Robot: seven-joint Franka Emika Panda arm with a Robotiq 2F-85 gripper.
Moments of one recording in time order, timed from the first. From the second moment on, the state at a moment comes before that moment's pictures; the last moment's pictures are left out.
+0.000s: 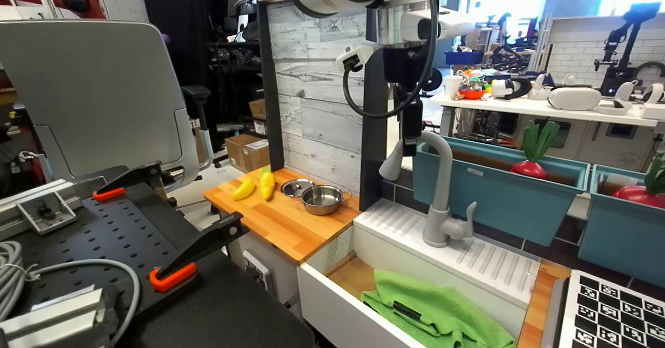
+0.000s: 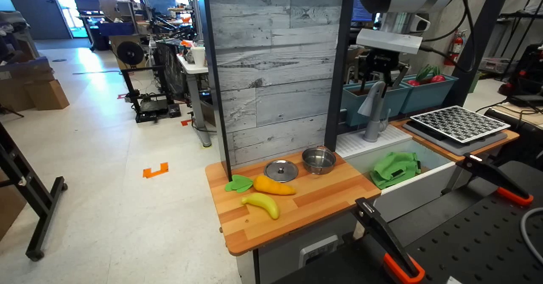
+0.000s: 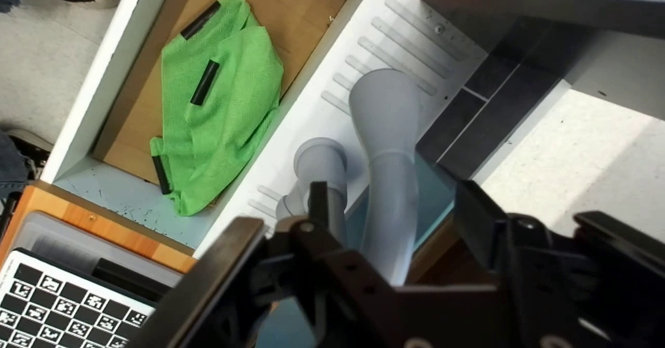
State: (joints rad) arm -0.08 0.74 -0.18 -1.74 0.19 2.57 0.57
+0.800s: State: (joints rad) arm -0.08 0.75 -0.18 -1.72 0.18 2.57 0.58
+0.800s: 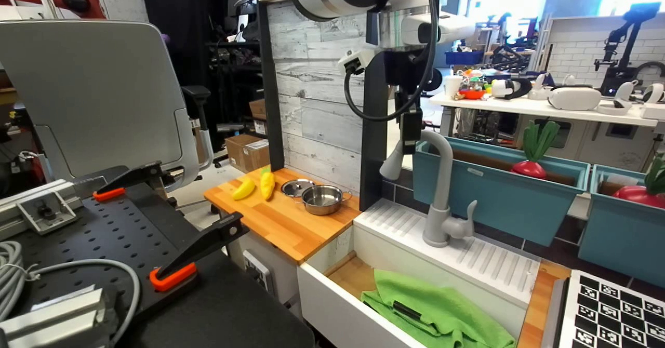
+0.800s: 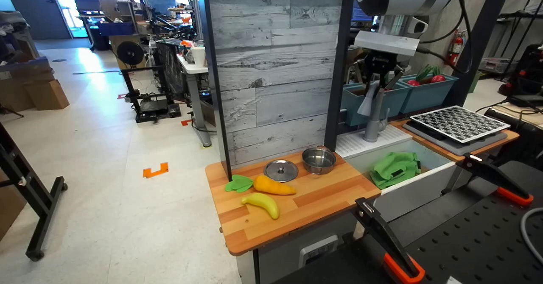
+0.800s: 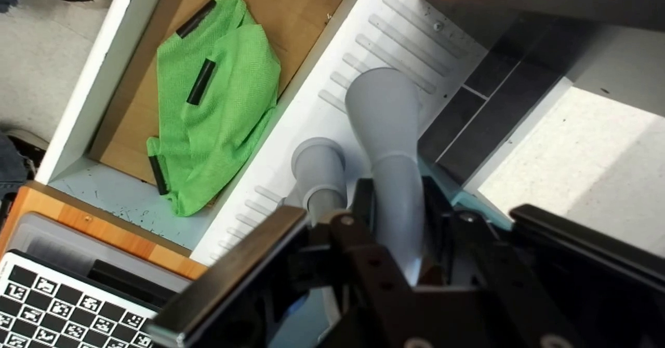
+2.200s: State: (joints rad) arm -0.17 0.74 -0.17 -1.71 0.15 2.42 0.09
